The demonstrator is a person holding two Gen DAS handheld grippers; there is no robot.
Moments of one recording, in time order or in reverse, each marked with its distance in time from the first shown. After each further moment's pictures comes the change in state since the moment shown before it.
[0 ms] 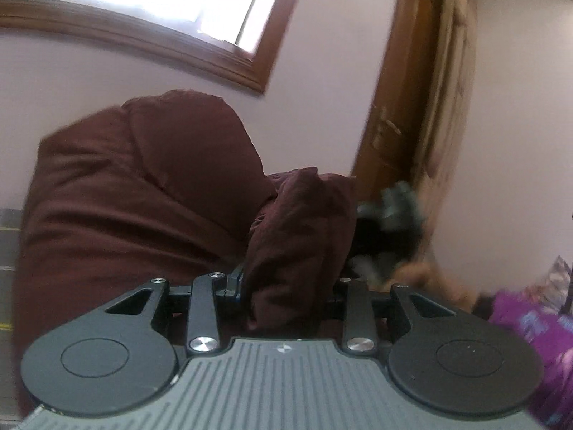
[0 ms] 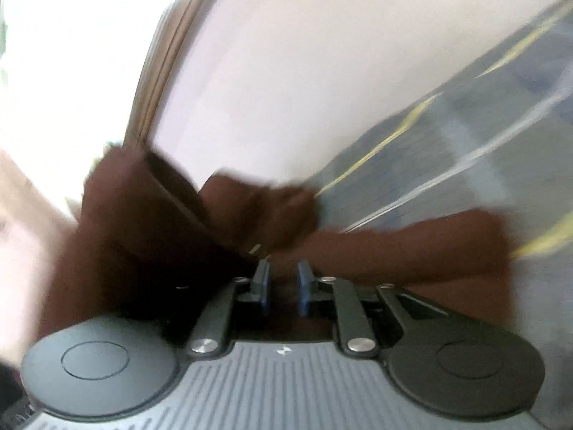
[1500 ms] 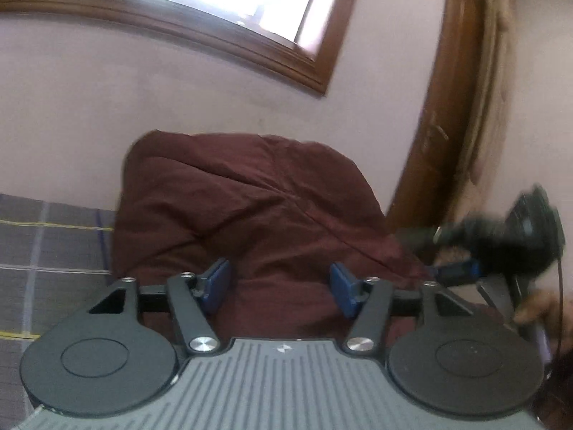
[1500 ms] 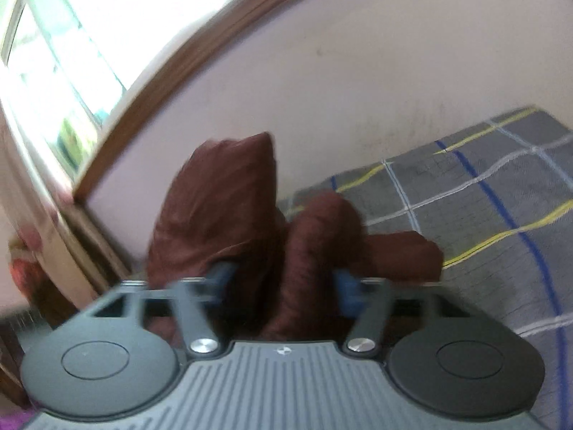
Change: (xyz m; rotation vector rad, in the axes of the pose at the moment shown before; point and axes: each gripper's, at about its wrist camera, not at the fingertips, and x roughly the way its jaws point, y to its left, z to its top) left arm 0.046 0.050 0.024 -0.053 0.023 0.122; right arm -0.048 0.062 -0.035 -0.223 -0.104 -0.188
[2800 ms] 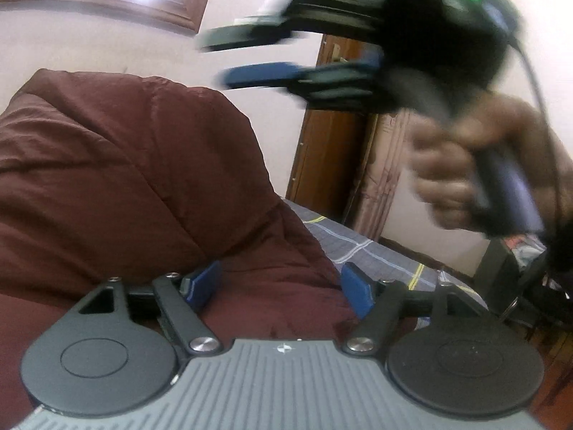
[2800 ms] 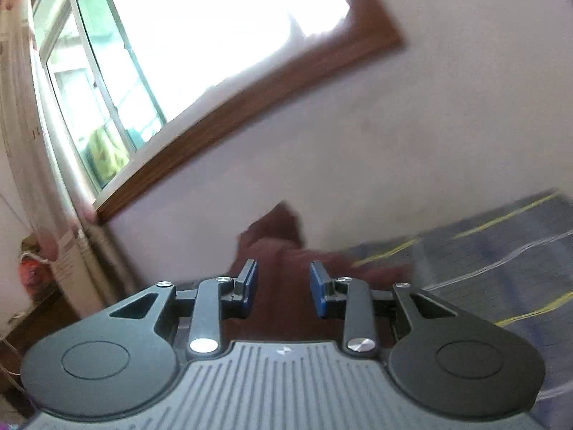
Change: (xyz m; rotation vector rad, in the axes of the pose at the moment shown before) left arm 0.072 -0.090 -0.060 0.172 0.105 -0.247; right arm -0.018 0.059 0.040 -0.167 -0.113 0.033
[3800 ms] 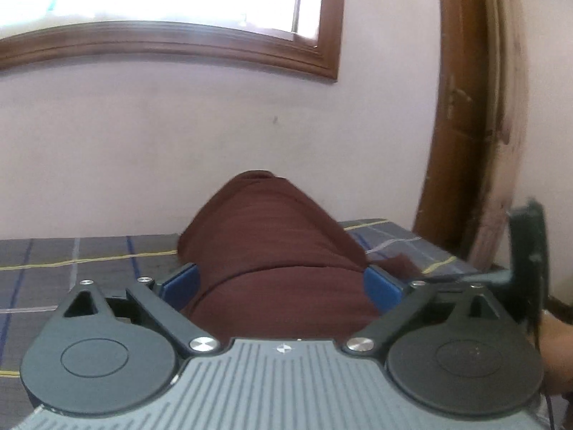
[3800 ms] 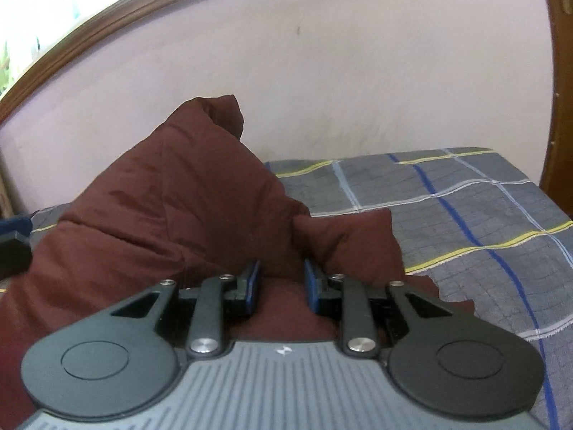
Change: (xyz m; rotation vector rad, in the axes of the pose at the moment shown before) left arm -0.069 0.068 0.052 -0.029 -0.041 0.430; right arm 0.067 -0.001 -0.091 -0.135 0.104 -0.429
